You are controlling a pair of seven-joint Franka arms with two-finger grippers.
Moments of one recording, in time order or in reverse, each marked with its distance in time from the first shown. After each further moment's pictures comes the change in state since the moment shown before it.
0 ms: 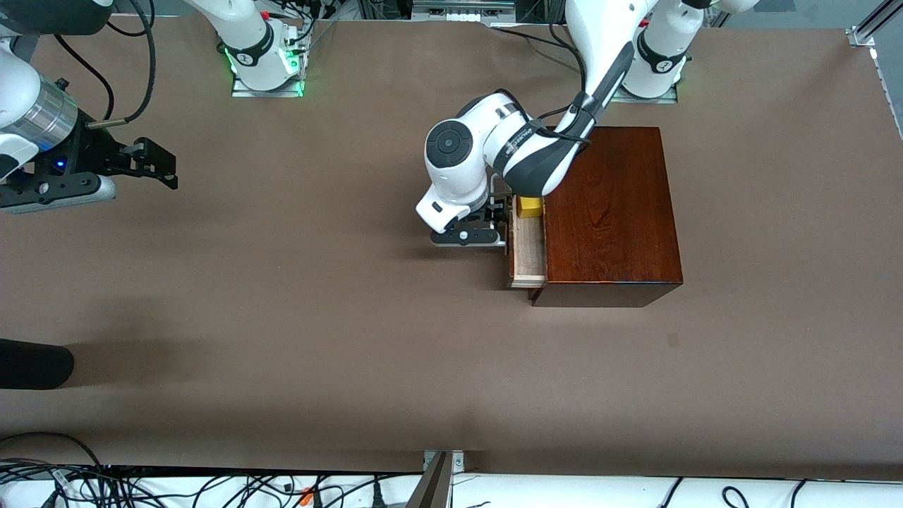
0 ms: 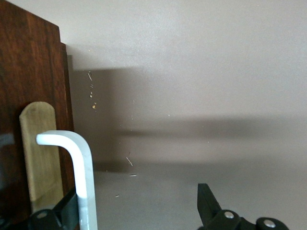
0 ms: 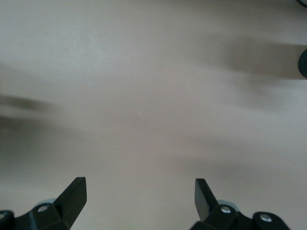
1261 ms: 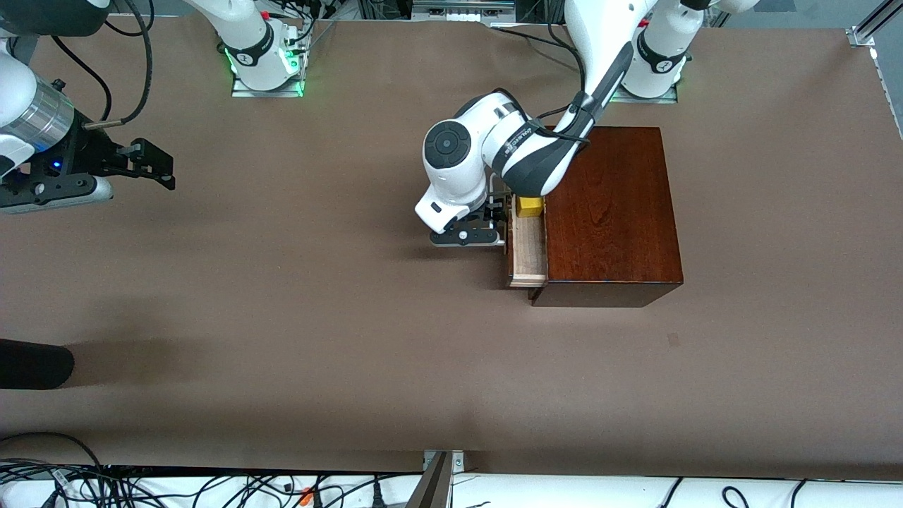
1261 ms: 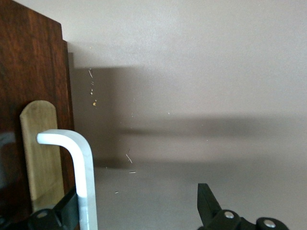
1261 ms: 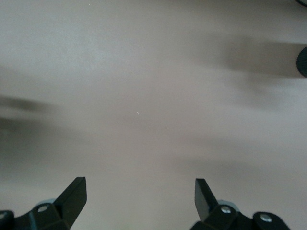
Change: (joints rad) left arm -0.001 0.011 0.000 0.032 -0.009 -0.039 -0.011; right arm 0.000 0.001 -0.006 0.000 0.000 0.000 0.000
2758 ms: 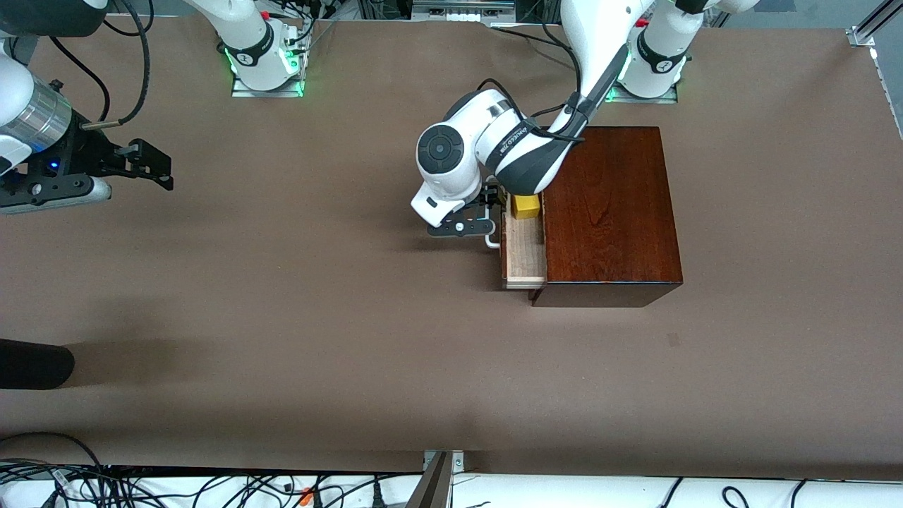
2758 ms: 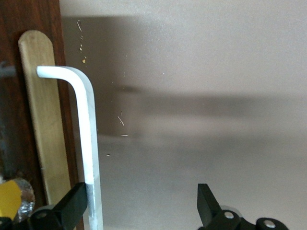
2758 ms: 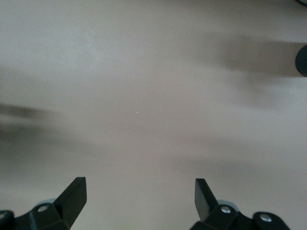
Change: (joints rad) left arm 0.003 0.012 -0.024 0.029 -0.094 -0.094 -0.028; right arm -0.002 0.000 -0.003 0.000 0.000 0.000 0.000
